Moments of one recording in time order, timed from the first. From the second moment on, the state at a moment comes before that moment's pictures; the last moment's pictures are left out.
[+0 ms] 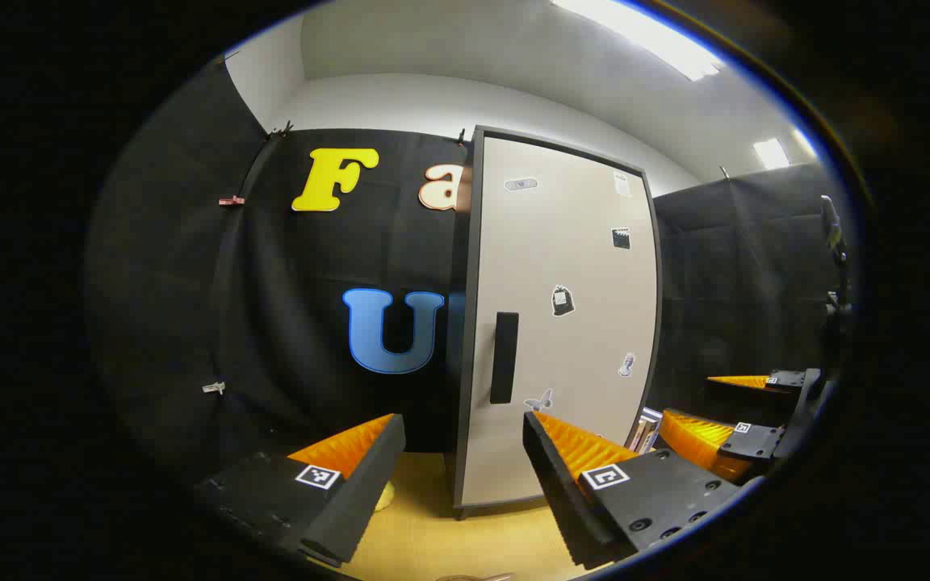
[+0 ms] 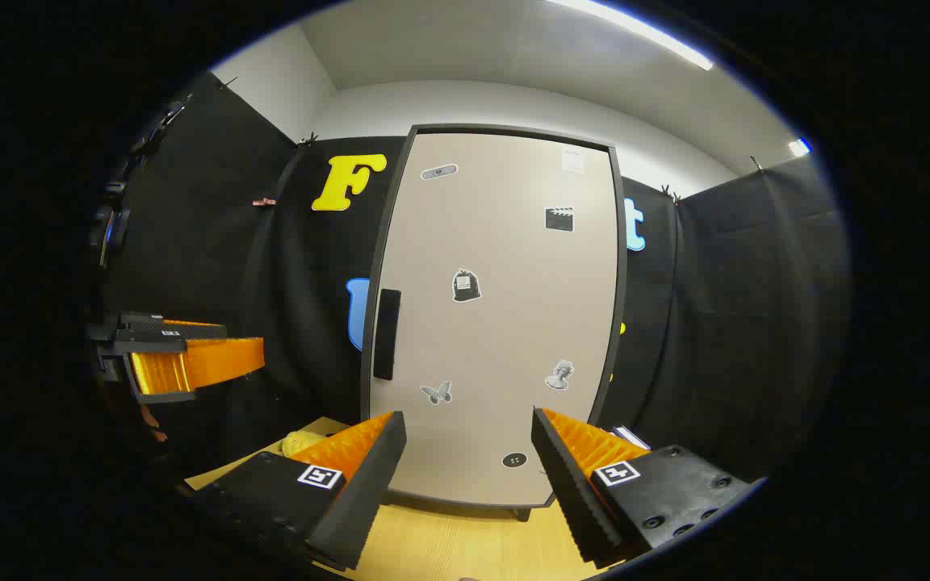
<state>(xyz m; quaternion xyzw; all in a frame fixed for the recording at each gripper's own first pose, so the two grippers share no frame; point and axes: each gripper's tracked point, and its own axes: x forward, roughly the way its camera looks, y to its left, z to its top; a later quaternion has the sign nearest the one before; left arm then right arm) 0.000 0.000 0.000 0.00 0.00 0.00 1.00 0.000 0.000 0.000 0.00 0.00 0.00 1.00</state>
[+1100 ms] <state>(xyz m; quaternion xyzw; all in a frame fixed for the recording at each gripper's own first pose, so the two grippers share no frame) -0.015 0.011 -0.002 0.00 0.00 0.00 1.00 -0.003 0.018 0.011 0.00 -0.01 0.01 1.00</state>
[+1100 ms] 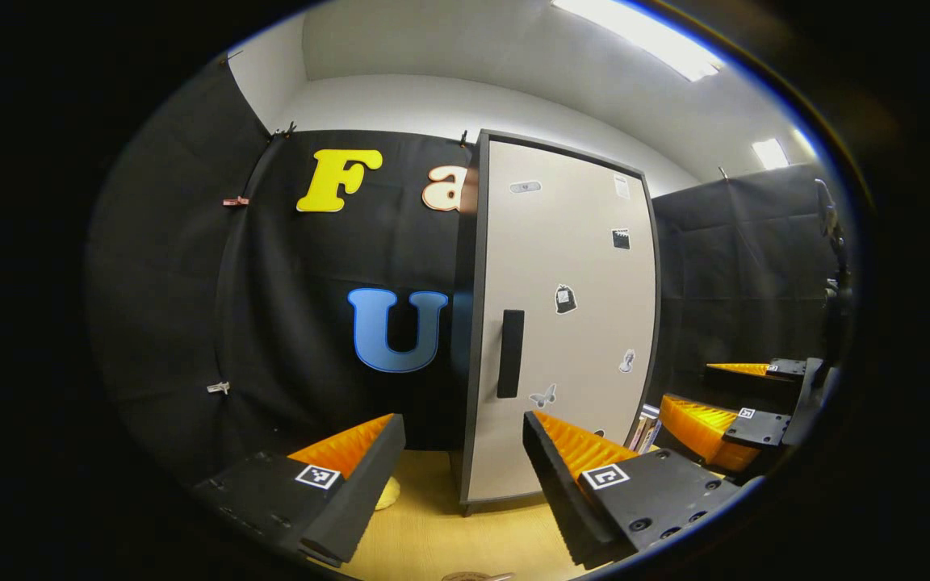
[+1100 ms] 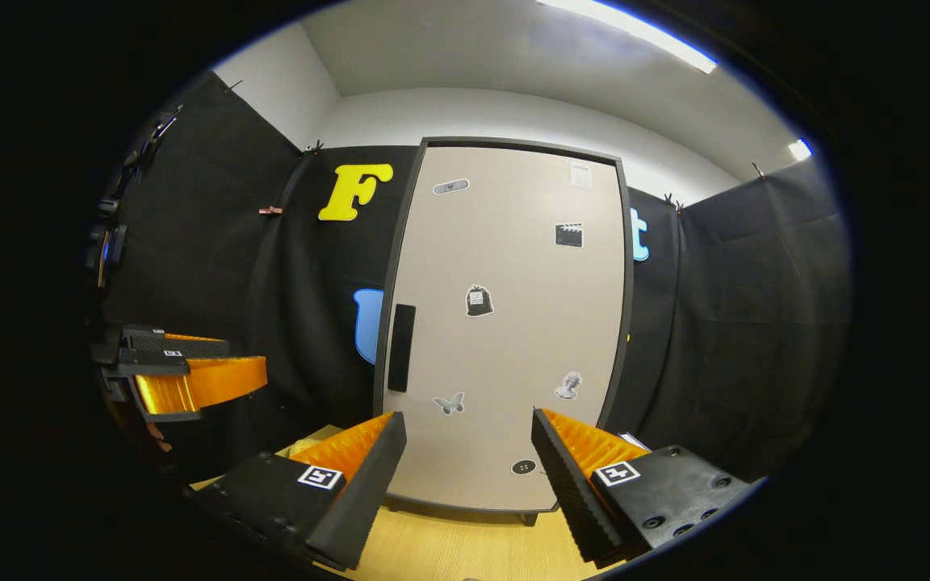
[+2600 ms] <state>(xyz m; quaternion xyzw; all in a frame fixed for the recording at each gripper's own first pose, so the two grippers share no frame) -0.014 0.110 -0.018 0.01 0.01 0.01 1.00 0.207 0.121 -0.006 0.04 -0.01 -0.01 1.00</state>
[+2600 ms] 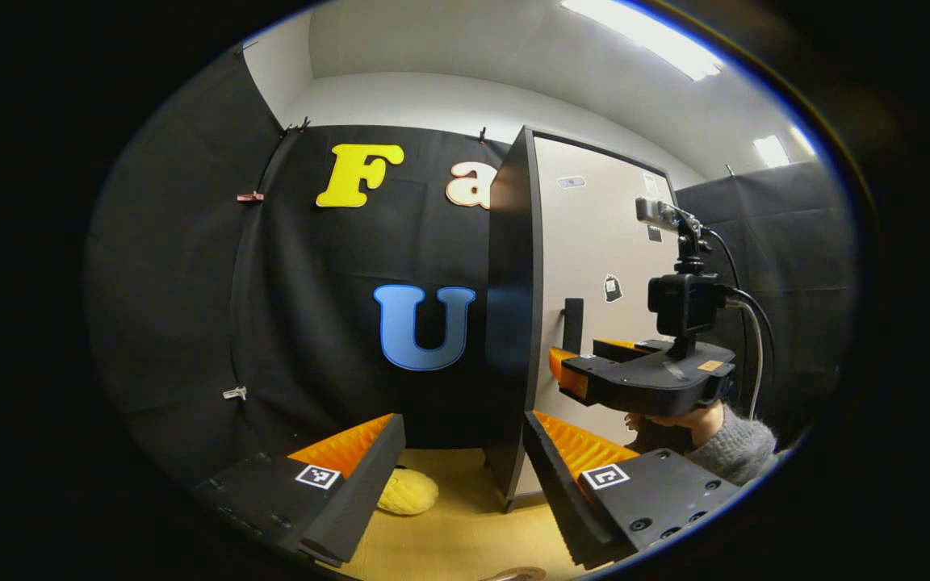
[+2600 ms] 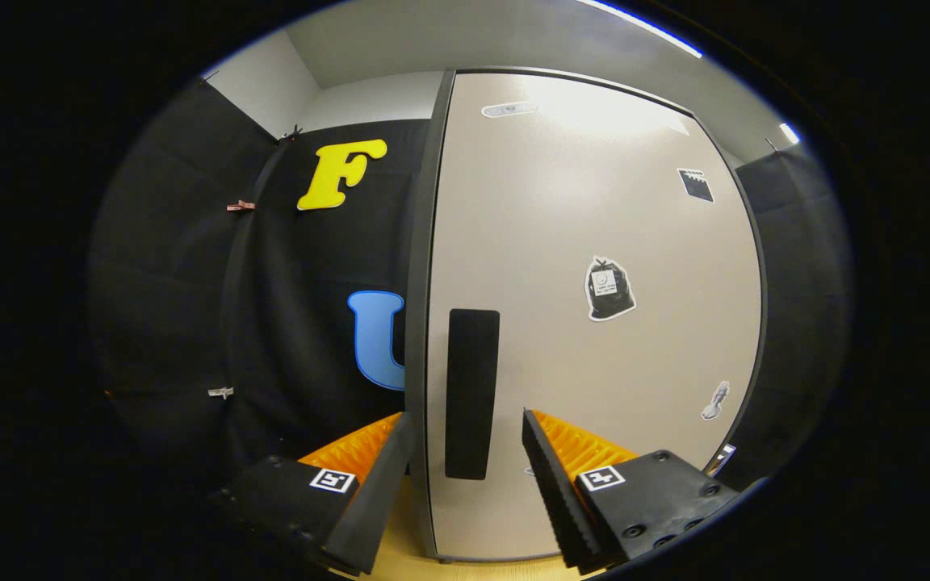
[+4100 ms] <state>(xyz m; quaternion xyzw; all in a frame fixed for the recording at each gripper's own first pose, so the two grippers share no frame) -0.016 0.086 -0.016 -0.01 0.00 -0.02 1.00 0.127 0.116 0.014 0.04 0.00 0.04 1.00</state>
